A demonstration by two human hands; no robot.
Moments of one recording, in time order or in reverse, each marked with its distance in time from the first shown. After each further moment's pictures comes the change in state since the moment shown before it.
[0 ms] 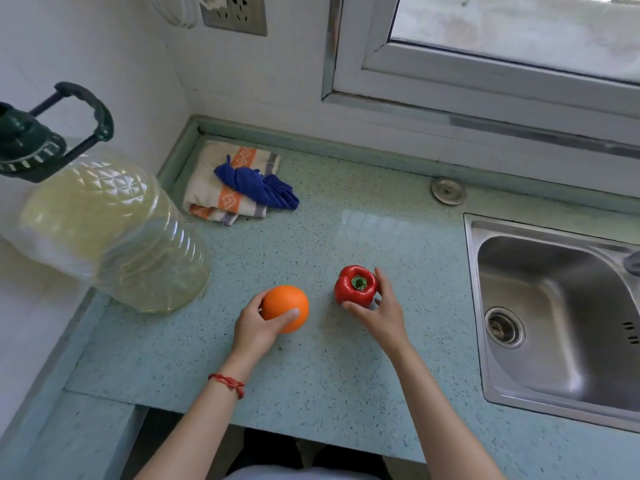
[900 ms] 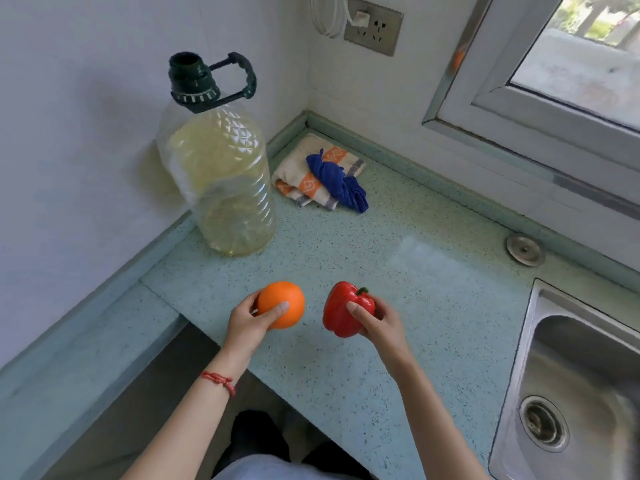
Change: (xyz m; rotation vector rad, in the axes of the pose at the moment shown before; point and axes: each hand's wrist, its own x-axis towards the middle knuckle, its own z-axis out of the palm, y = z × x) left_hand -0.071 -0.039 -0.019 -0.478 0.317 -0.101; right_hand -0.027 -0.026 0.009 0.245 -0.517 -0.039
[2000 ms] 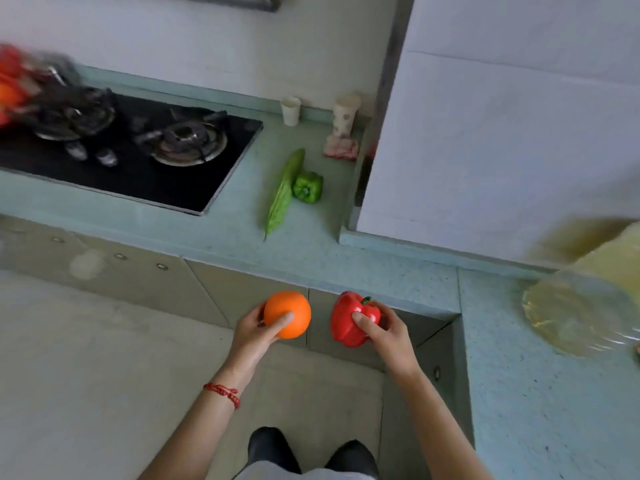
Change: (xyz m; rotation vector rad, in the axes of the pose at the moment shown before) left_hand -0.273 -0.147 -0.214 -0.637 1.010 0.052; right_hand -0.141 0.050 0.296 -0.517 -1.070 -0.067
